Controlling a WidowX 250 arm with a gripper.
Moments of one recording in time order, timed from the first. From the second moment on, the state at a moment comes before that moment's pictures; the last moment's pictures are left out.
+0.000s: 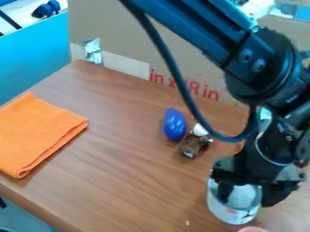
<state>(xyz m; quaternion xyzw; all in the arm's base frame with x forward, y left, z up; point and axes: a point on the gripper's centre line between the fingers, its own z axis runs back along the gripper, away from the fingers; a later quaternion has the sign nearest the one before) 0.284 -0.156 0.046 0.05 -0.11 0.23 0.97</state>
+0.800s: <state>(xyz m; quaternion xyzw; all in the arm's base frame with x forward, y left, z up) 0.243 -0.033 0.063 0.09 -0.04 0.29 0.95</state>
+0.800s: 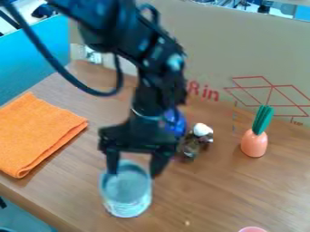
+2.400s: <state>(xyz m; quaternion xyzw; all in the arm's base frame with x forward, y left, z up) 0.229 0.056 0.138 0.08 0.04 -0.02 1.00</state>
